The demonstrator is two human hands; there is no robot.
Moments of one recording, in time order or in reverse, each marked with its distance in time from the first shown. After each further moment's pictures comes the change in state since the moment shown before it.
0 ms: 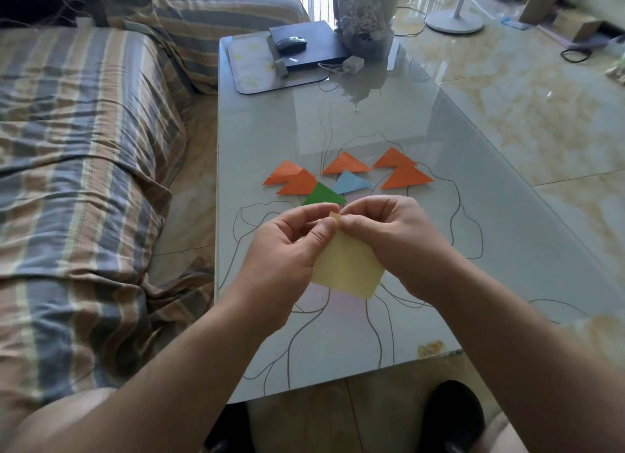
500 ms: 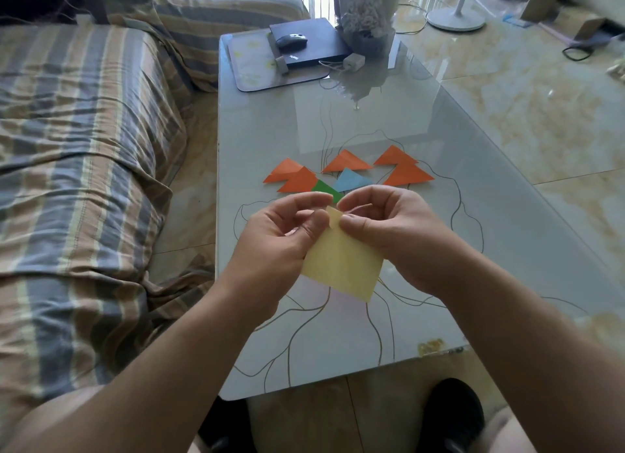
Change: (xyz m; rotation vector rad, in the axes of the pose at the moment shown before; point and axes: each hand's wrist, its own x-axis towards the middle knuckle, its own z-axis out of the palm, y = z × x) left_hand 0.004 0.004 -0.011 0.060 -0.025 0.073; right_hand 0.000 -0.007 -0.007 0.146 -0.094 0.050
